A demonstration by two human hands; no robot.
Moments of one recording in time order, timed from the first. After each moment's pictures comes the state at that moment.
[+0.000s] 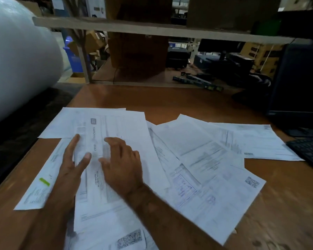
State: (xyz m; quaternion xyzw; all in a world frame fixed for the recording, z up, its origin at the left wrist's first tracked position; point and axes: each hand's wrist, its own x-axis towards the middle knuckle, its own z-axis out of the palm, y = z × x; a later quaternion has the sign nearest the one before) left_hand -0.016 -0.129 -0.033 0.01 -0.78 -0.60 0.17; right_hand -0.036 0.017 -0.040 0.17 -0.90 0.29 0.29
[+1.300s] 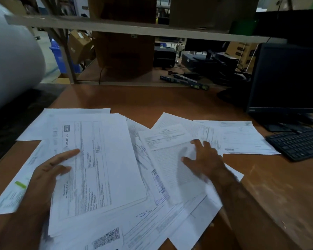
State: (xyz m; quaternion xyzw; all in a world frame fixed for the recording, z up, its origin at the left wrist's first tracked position) left_hand -0.015 -0.136 -0.046 -0.01 -0.71 -0.70 0.07; right_hand -0.023 0.298 -0.020 -0.12 -0.98 0.17 0.02
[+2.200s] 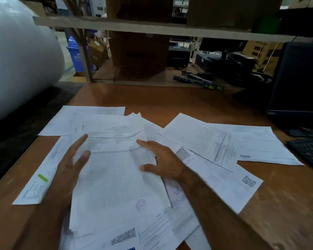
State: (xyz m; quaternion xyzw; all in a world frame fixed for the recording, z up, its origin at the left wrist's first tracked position) left_hand -0.010 -0.131 -0.027 -0.03 -0.81 -0.57 0.15; right_hand -0.061 0.162 -0.039 0.26 -0.89 0.38 0.01
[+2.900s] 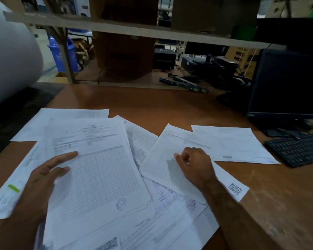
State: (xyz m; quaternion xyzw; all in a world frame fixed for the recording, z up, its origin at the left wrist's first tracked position) left_hand -0.023 -0.136 -0.054 -0.02 -0.73 -0.68 0.10; right_hand -0.036 0.281 -0.047 -0.03 -0.96 0.20 0.17
